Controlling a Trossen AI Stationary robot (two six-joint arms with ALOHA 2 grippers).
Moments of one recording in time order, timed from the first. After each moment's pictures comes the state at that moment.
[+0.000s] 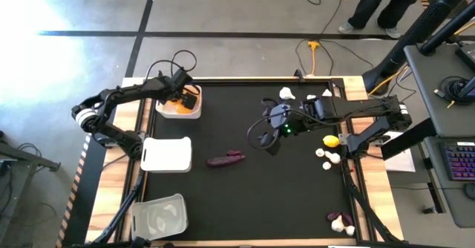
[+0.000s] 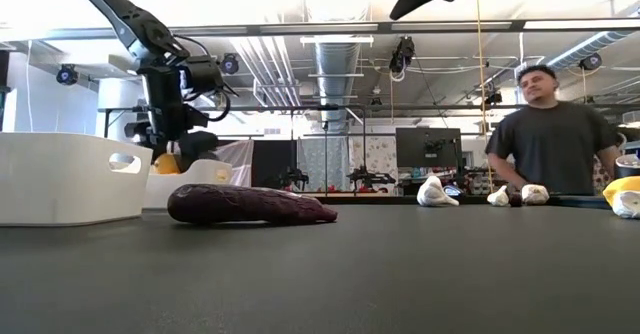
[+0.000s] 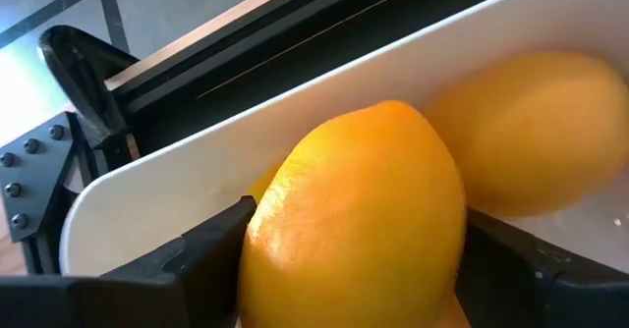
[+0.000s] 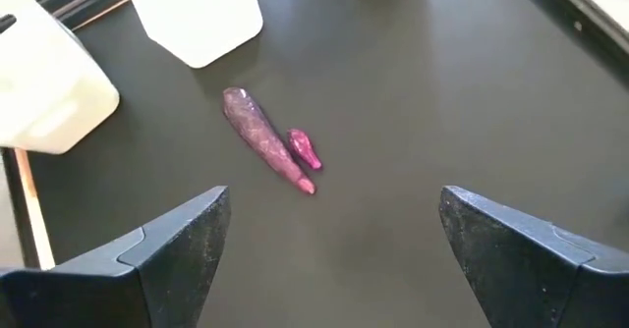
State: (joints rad) left arm 0.81 1.45 0.82 -0.54 -0.38 -0.25; right arm 0.08 1.52 1.61 -1.00 0.20 0.58
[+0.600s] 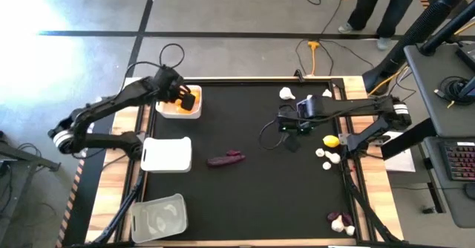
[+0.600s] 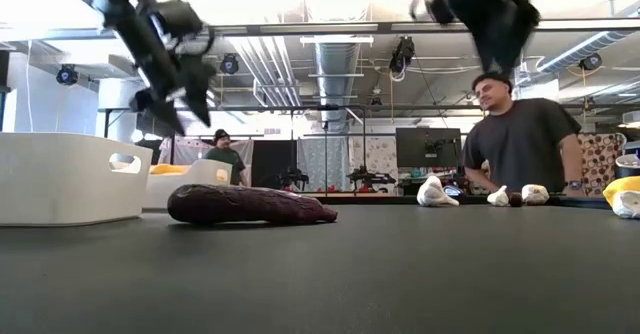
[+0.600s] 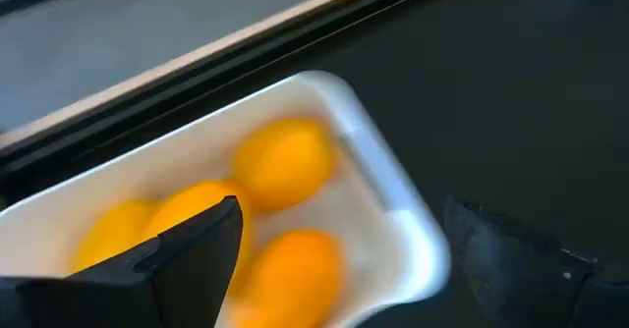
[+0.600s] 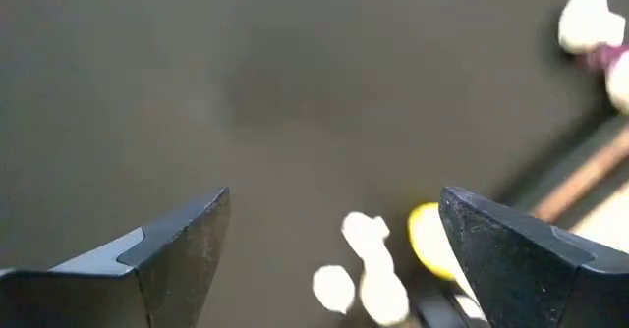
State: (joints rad) left arm 0.74 1.11 0.82 -0.58 -0.06 -0.27; right arm -0.02 1.52 1.43 -1.49 0.12 0.74
